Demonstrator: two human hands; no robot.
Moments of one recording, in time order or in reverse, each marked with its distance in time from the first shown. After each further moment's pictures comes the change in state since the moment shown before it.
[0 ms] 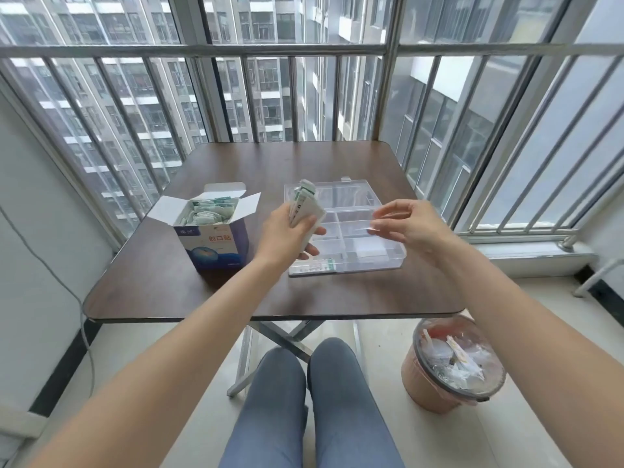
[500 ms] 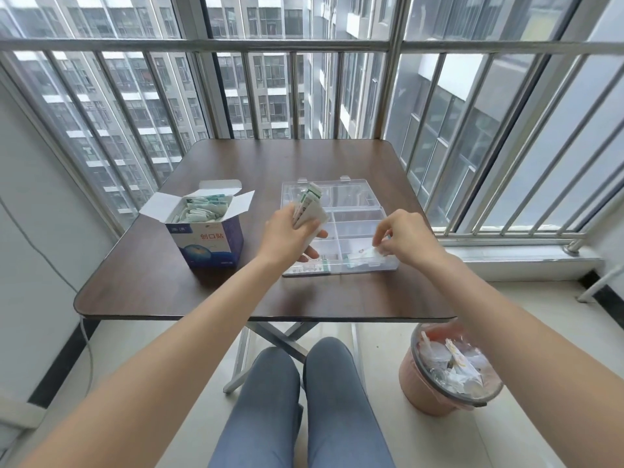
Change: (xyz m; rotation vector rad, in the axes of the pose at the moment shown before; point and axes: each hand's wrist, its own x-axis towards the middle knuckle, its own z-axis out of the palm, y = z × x) left_hand 0.003 0.002 0.012 0.117 0.013 -0.014; right_hand 0.013 0.015 0.000 -0.980 -0.010 -0.073
